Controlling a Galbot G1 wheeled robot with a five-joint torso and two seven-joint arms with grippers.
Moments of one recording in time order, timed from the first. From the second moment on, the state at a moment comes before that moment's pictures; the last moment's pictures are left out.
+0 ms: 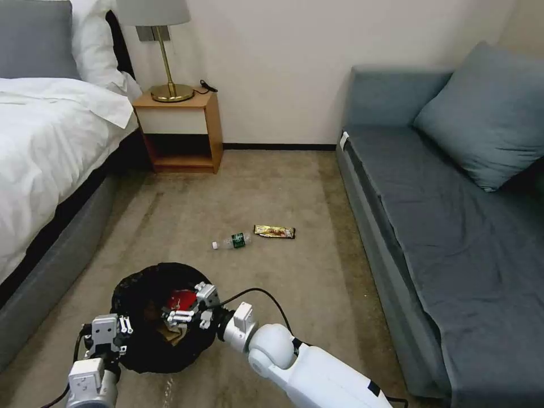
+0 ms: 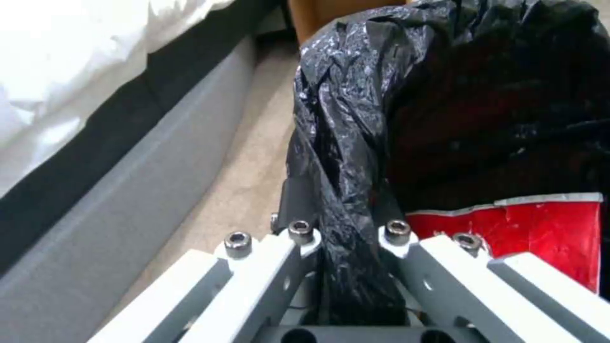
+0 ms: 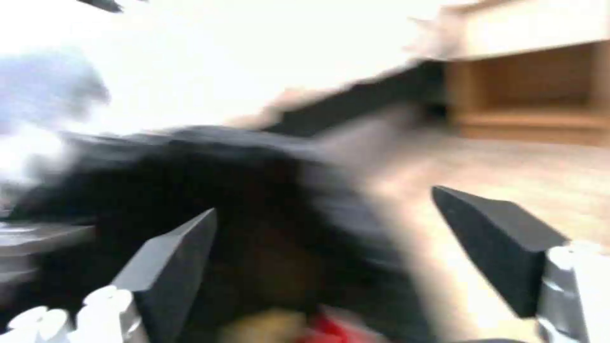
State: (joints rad) left arm 1.77 -1.40 -0.81 -2.13 -0.07 0.12 -0.11; right arm -0.84 1.42 -0.41 1.48 0.40 0.07 -0.04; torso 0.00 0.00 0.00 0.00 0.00
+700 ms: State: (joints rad) left arm 1.79 -1.41 -0.83 -2.08 -0.05 0.05 -0.11; right arm -0.84 1.41 -0.20 1.31 0.32 -0.13 0.17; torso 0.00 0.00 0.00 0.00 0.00
